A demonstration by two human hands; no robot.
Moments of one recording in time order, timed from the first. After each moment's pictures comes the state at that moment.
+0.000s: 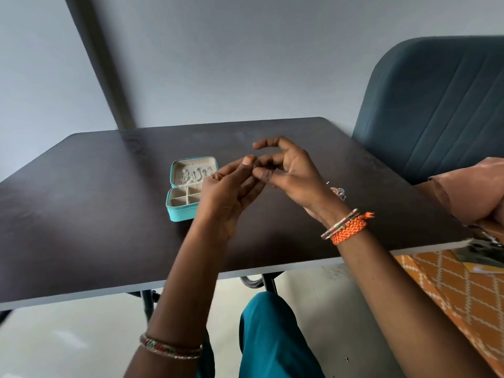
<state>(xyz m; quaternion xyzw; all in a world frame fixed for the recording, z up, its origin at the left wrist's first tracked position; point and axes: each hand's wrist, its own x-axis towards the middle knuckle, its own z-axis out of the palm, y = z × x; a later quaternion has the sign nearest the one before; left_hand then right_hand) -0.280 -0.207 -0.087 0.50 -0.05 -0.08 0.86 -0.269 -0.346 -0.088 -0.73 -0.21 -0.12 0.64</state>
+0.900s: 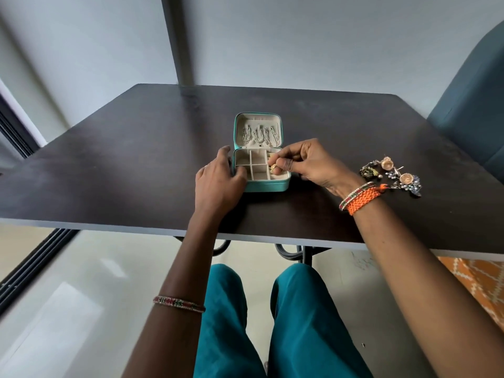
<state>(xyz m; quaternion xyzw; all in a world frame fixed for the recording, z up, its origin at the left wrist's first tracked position) -0.268 -0.102 -0.142 0.92 0.03 0.15 0.36 -0.227 -0.286 -0.123 -0.80 -0.21 0.05 0.57</state>
